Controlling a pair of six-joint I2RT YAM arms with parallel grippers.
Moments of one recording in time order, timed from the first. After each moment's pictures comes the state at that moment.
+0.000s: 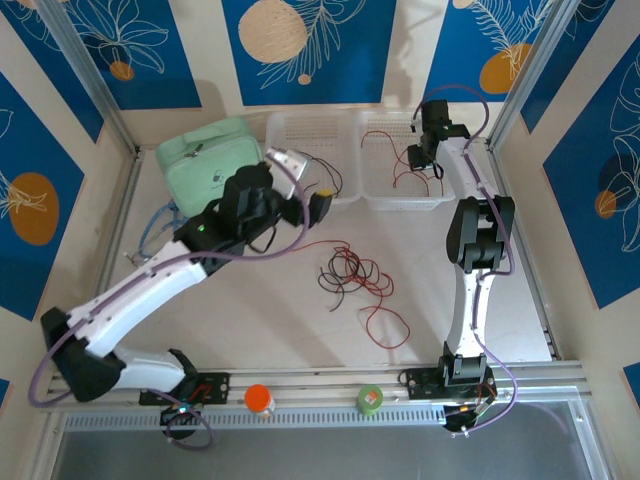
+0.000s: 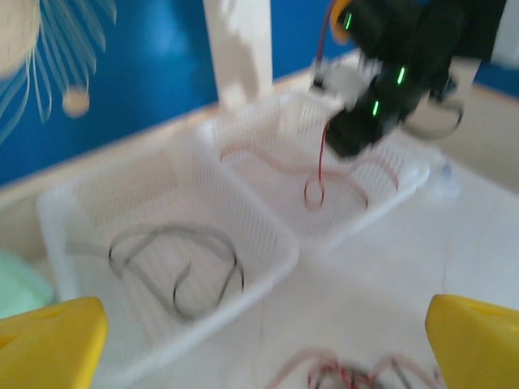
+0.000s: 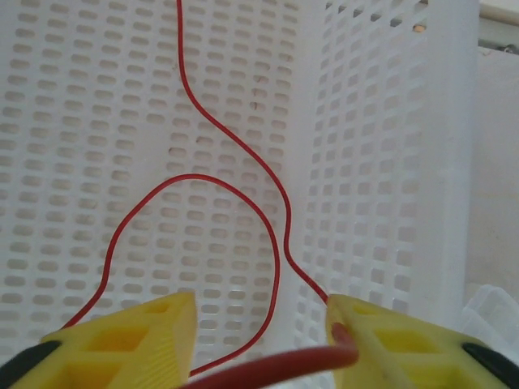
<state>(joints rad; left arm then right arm) -0.81 1.27 1.30 -0.37 -0.21 -0.04 0.05 2.21 2.07 -0.87 0.15 -0.14</state>
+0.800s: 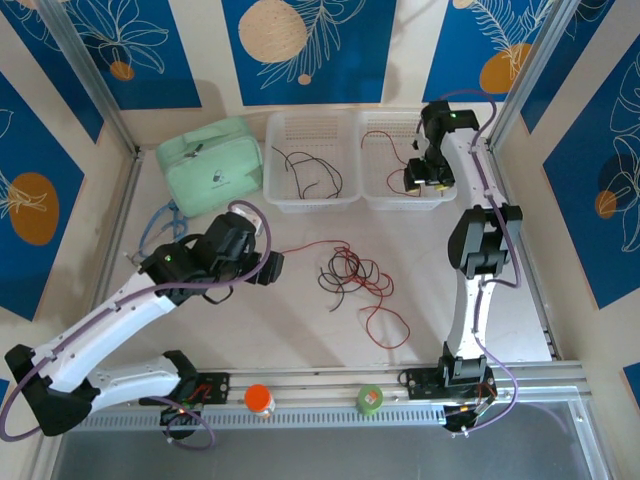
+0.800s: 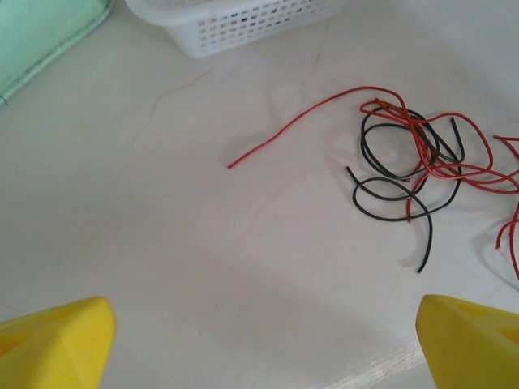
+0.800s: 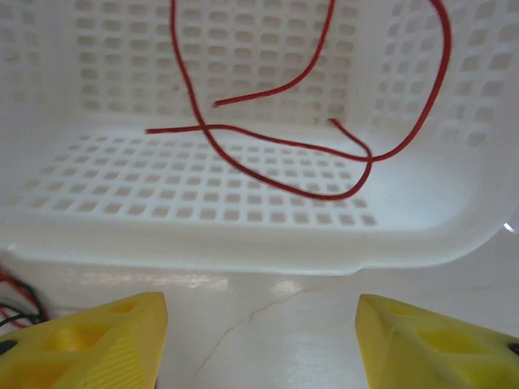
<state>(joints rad) -0.81 1.06 1.13 -0.94 -0.24 -0.38 0.08 2.11 2.17 -1.44 0.03 -0.01</state>
